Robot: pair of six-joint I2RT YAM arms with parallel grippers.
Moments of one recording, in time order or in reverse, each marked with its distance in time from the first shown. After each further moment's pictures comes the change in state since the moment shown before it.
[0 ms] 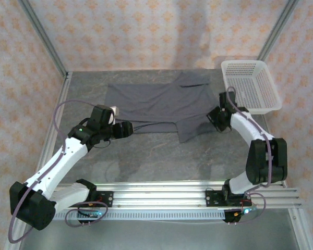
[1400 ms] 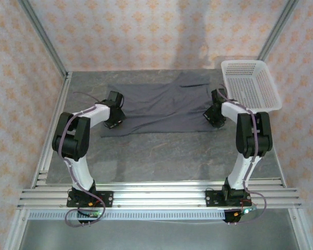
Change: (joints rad) left arm 0.185 0.789 0.253 0.200 -0.262 -0.258; right arm 0.005 0.332 0.102 0.031 0.103 -0.042
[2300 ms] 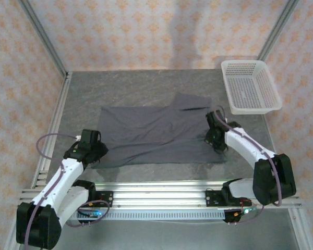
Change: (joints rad) left arm 0.057 -1.007 -0.668 -0.135 0.057 -0.027; right arm 0.205 -0.538 -0.311 -0.239 0.185 -0.023
